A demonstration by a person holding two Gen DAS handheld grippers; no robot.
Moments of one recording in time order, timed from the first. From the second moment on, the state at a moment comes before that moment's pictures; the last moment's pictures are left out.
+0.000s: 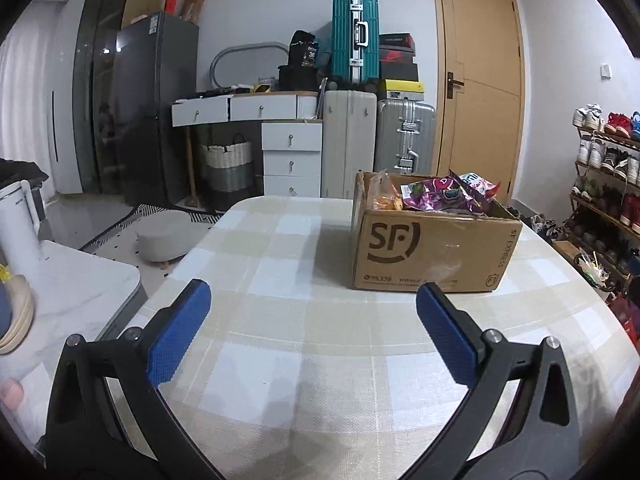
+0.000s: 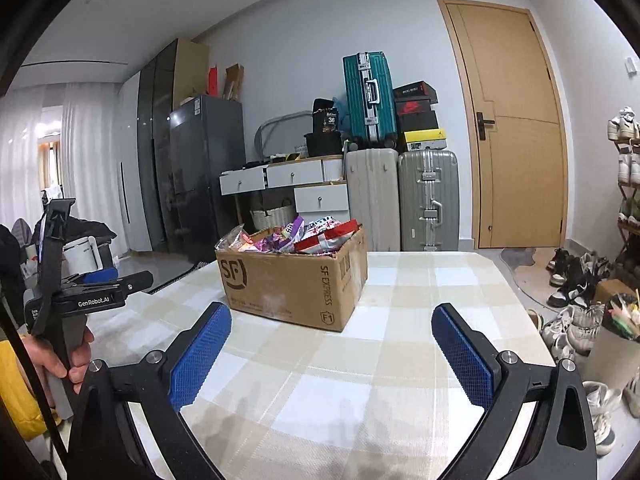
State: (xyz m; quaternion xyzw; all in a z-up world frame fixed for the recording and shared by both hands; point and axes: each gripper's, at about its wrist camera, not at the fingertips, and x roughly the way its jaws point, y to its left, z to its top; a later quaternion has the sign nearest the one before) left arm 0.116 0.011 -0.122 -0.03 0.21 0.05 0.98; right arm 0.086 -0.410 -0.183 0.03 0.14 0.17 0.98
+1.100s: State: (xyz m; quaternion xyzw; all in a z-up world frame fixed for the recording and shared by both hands) left arm 0.105 0.002 -0.117 0.00 0.20 0.03 0.98; right arm 0.077 -0.408 -0.182 0.04 0.12 0.16 0.98
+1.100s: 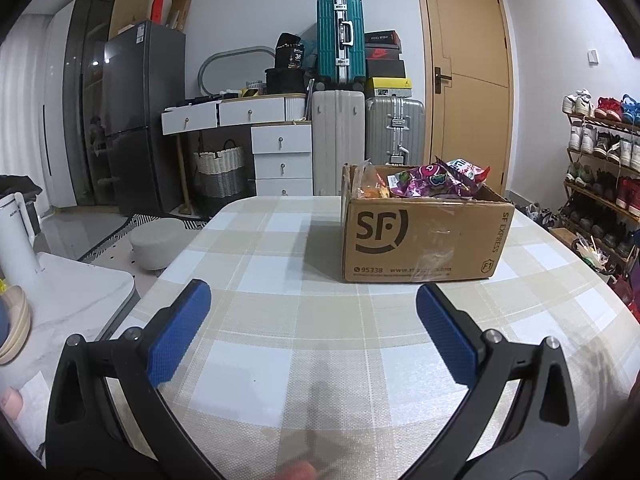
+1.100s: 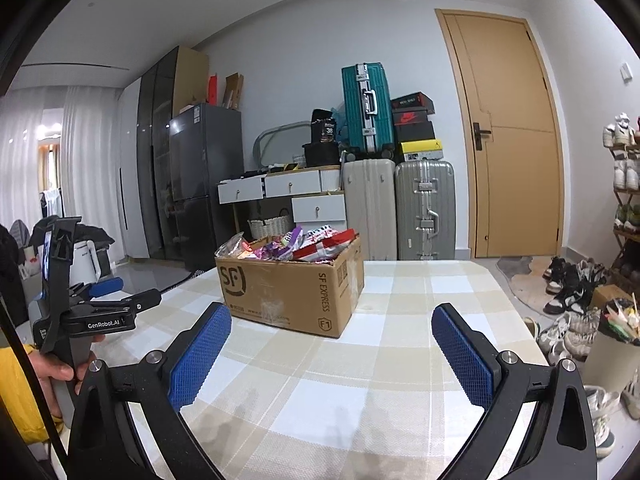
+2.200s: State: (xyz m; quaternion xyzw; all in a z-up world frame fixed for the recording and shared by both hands) left arm 0.105 0.004 -0.120 -0.02 0.21 0.03 0.98; right arm 0.075 -0.413 -0.183 0.04 0.12 0.17 0.98
